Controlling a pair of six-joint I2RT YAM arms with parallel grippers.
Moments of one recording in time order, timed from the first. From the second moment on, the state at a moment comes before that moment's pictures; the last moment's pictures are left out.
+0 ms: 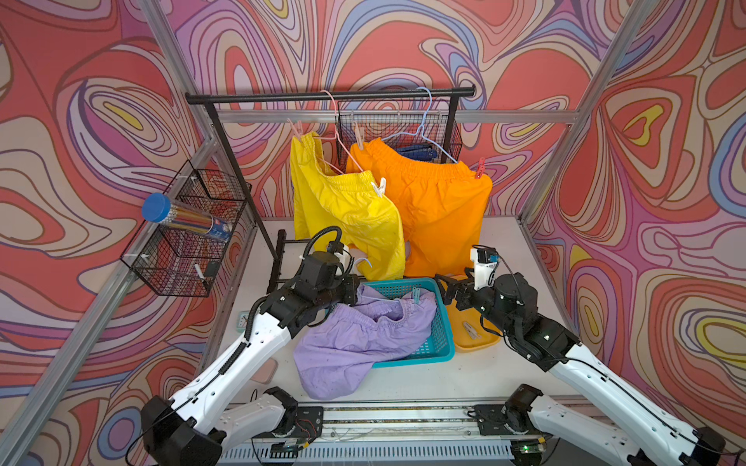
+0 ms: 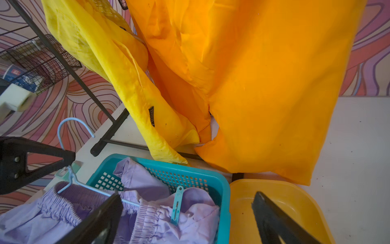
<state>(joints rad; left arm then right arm) -0.59 1.08 1.04 -0.57 0.02 -0.44 0.62 0.85 0.82 -0.26 0.13 0.32</state>
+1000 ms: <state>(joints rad) -1.24 1.09 1.00 -0.30 -0.62 0.31 0.62 1.19 1.06 -0.57 0.10 0.74</state>
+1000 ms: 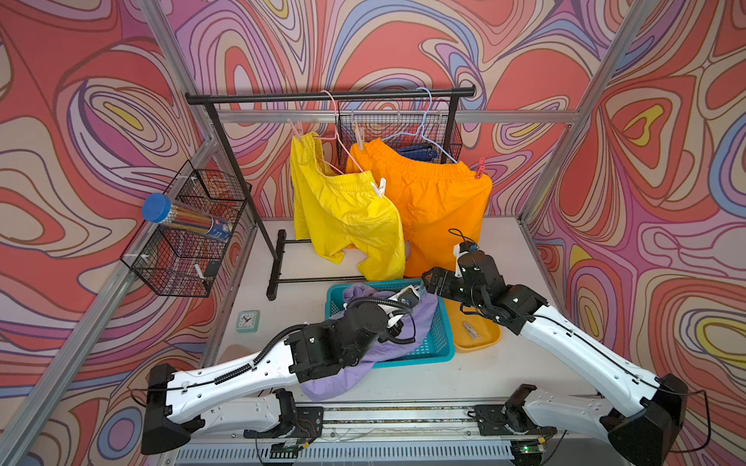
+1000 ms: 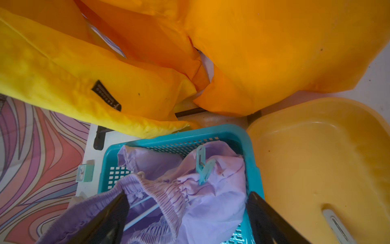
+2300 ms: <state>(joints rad) -1.51 1.33 0.96 0.14 -0.98 0.75 0.55 1.31 1.09 -0.62 0.18 1.00</state>
